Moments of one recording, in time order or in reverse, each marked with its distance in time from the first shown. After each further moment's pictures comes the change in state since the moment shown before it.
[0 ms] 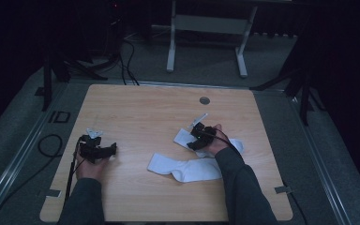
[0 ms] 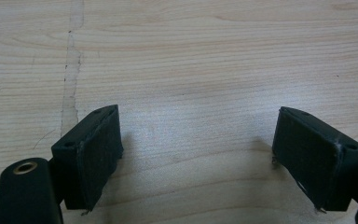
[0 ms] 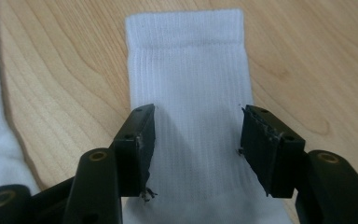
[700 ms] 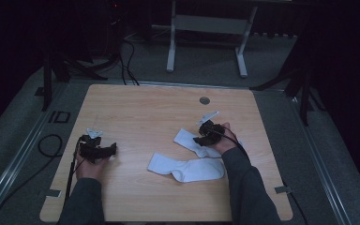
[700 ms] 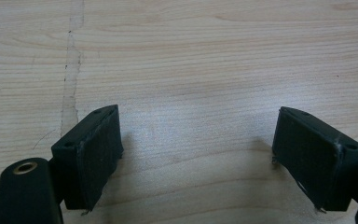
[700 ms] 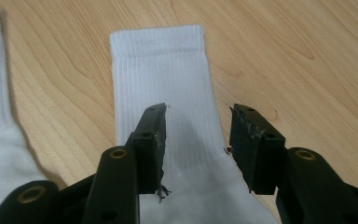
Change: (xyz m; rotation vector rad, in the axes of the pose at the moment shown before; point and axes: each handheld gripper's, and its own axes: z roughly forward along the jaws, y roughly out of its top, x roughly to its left) left arm 0.000 0.000 0.000 0.000 0.000 0.000; right arm -0.010 -0.010 -0.027 -0.086 -0.041 0.027
